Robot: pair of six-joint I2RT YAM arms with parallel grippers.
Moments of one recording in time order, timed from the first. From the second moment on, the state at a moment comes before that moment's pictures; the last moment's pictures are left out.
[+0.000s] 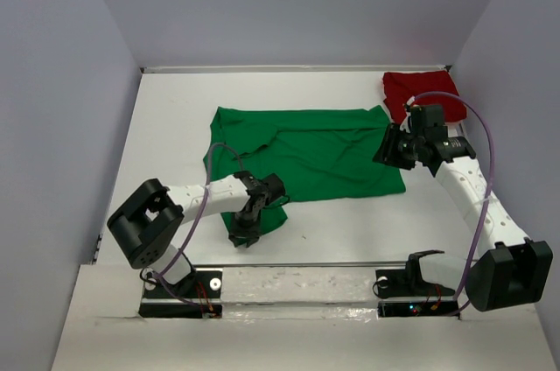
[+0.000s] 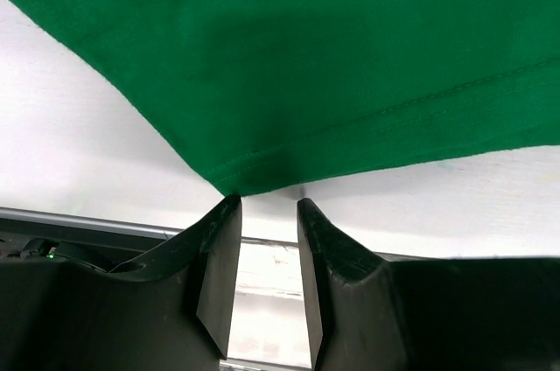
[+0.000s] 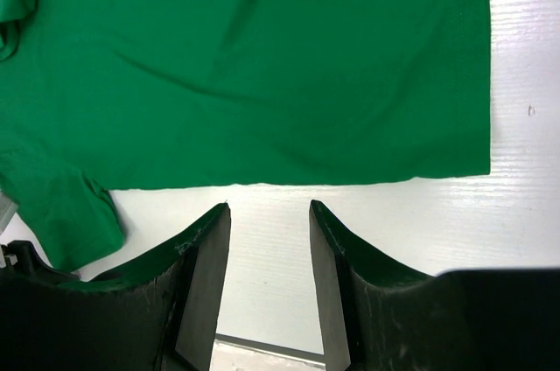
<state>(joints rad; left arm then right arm) -0.91 1.55 0.84 -0.97 -0.10 -0.86 0.14 1.18 1.04 -0.75 -0.17 0.39</state>
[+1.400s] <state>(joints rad) -0.78 1.55 0.83 -0.96 -0.08 -0.86 0.14 1.22 1.04 -0.76 -0.05 0.43</state>
